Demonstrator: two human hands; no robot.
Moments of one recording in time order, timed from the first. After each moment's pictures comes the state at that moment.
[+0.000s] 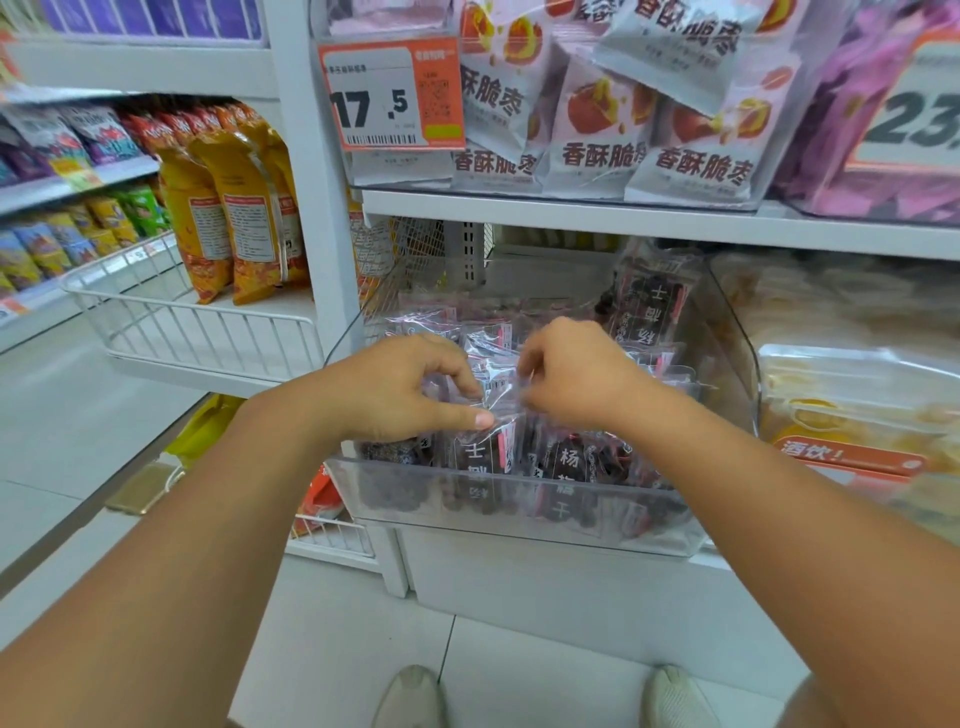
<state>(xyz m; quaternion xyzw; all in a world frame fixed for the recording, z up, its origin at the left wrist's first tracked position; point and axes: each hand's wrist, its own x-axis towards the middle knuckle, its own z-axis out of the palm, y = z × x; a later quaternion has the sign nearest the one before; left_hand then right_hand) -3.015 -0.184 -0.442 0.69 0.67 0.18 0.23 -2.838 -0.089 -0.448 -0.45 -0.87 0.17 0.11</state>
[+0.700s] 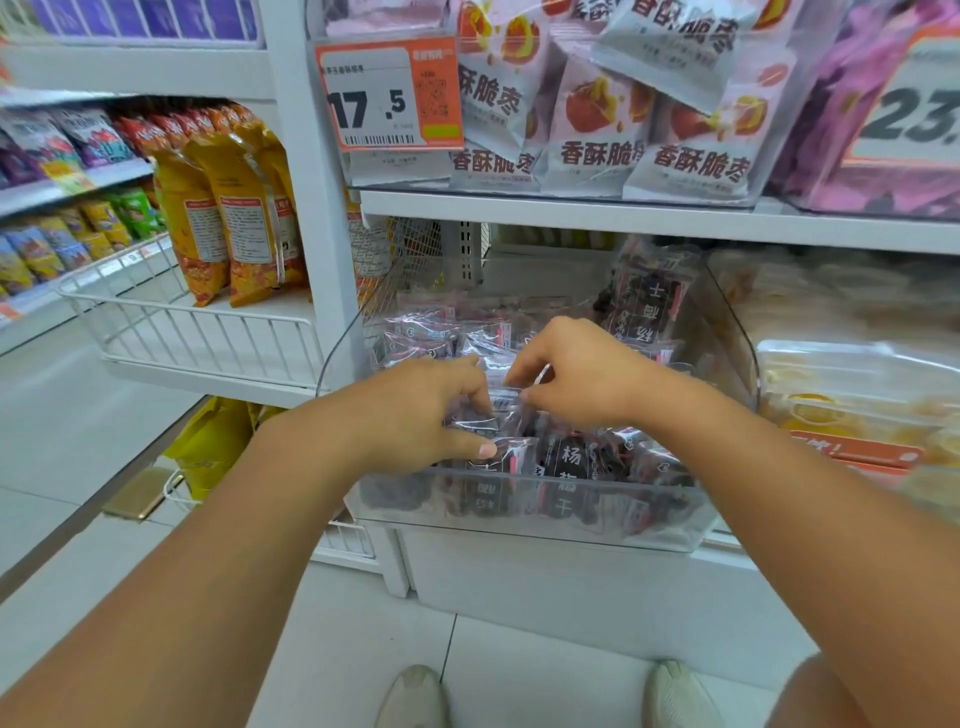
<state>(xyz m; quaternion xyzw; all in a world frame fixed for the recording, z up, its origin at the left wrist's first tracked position) -2.993 -0.196 -0.439 0.69 0.70 0.05 0.19 -2.826 -0.089 -0.439 -0.37 -0.91 0.19 0.09</state>
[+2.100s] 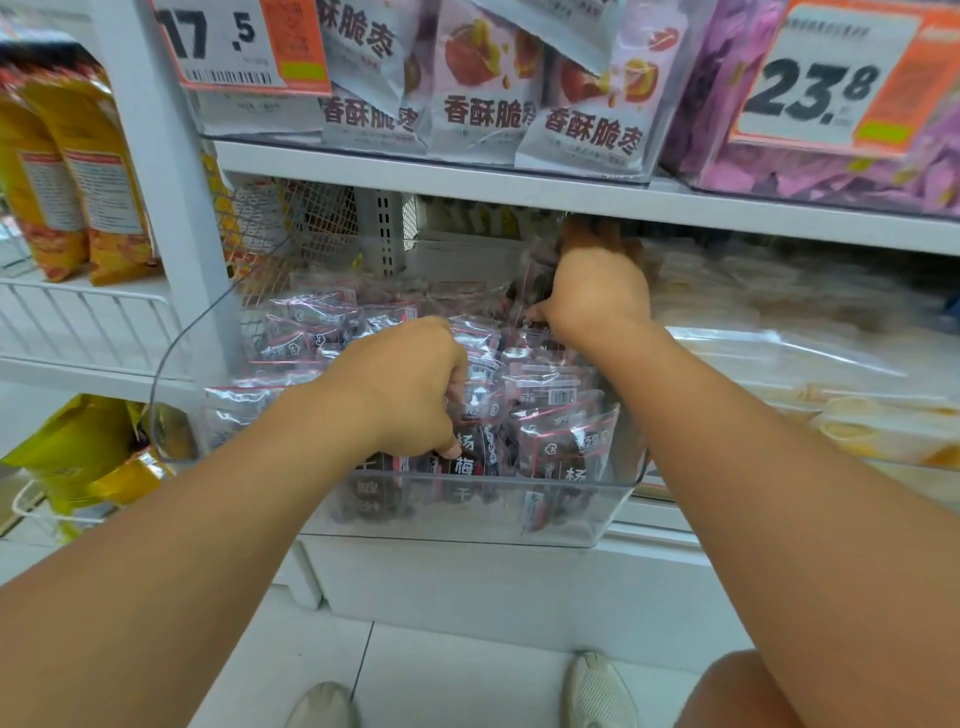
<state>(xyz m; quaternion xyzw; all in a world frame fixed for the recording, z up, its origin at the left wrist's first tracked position) -2.924 -0.139 -0.451 0.70 0.71 0.05 0.08 -2.782 -0.010 -0.437 -0.60 -0.78 -0.01 0.18</state>
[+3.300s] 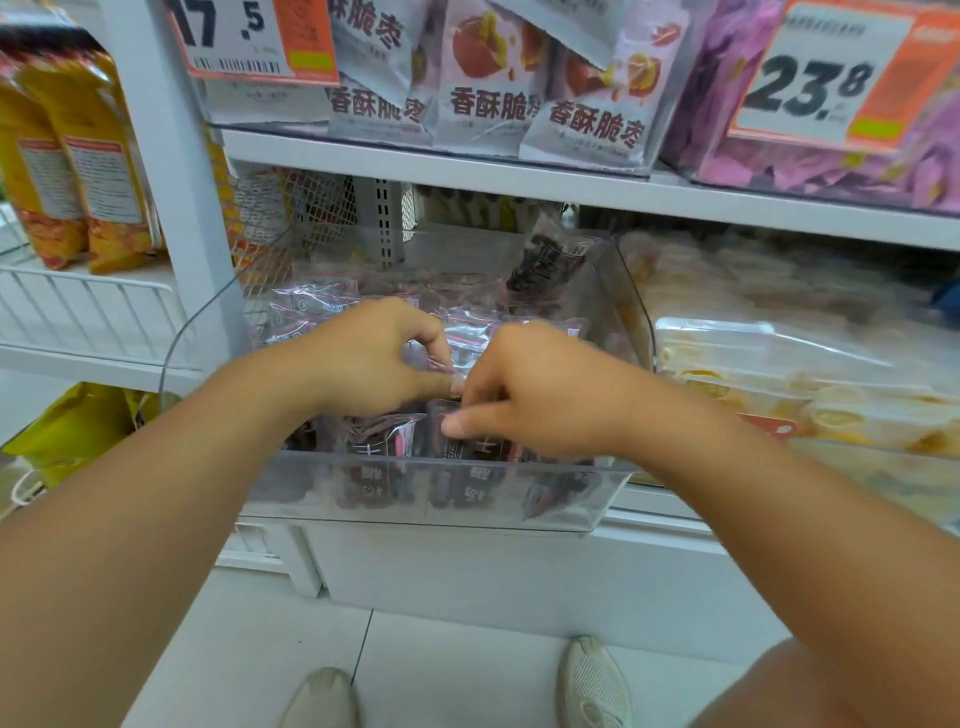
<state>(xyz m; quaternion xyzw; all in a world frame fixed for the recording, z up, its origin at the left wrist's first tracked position) -2.959 -0.141 -0.454 0.70 0.67 0.19 0.19 -2.774 -0.113 -0.431 -0.33 -0.93 0.14 0.03</state>
